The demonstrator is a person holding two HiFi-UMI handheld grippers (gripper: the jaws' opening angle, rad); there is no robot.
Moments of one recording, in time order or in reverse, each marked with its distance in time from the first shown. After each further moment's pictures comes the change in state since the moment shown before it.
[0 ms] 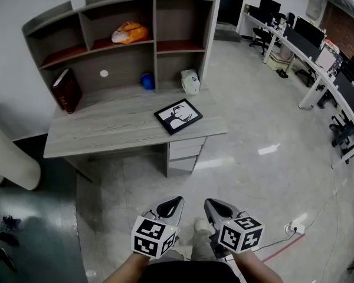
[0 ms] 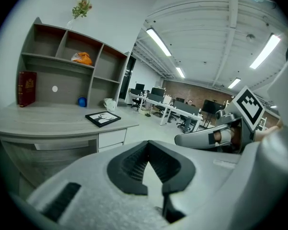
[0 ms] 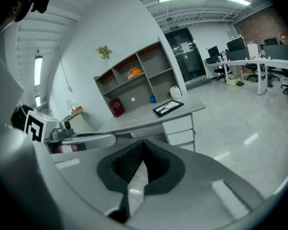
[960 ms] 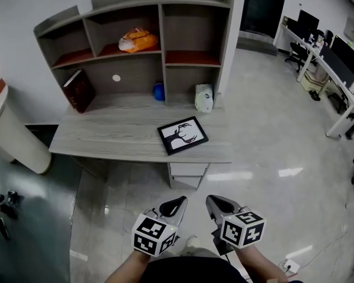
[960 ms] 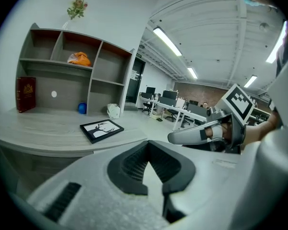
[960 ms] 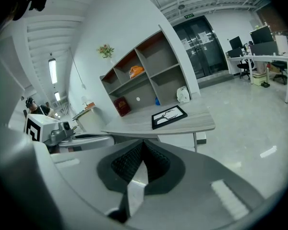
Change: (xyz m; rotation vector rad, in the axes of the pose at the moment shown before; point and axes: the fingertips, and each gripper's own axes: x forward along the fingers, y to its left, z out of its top) left arm 0.132 0.011 0.068 -0.031 -0.056 0.154; right arm 0.067 -0.115 0.101 -0.106 0.095 0.218
